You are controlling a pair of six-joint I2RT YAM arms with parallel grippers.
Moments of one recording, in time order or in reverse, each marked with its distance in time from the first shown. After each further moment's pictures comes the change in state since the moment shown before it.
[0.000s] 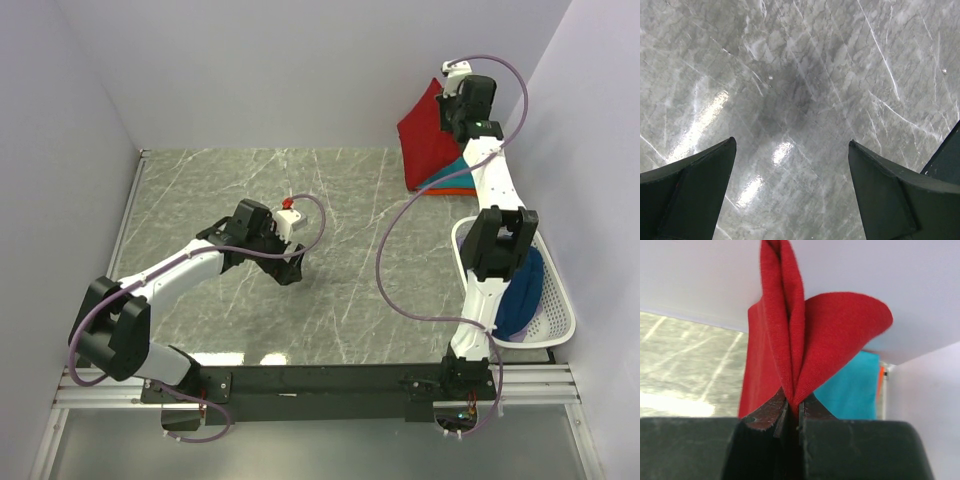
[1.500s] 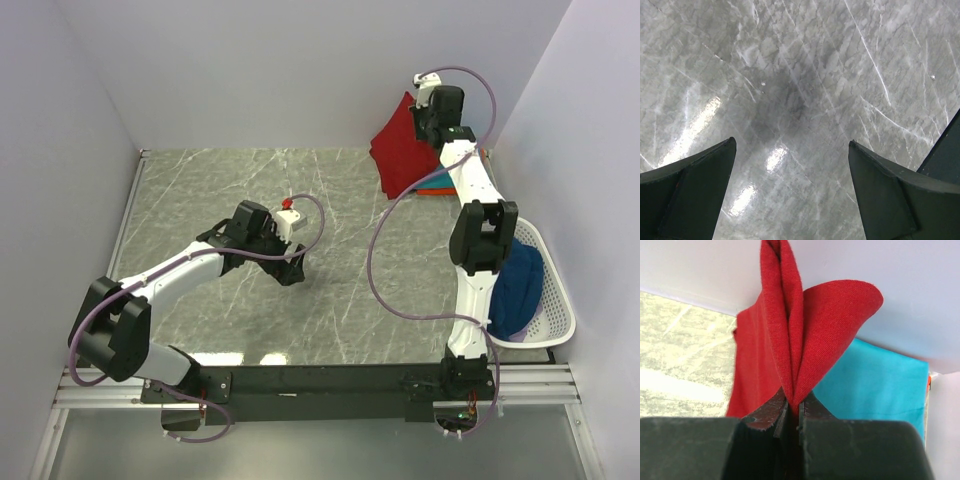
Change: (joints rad) left arm 0.000 -0.003 -0.026 0.059 0.035 -0.031; right arm 0.085 0.099 0.000 0.036 0.022 0.016
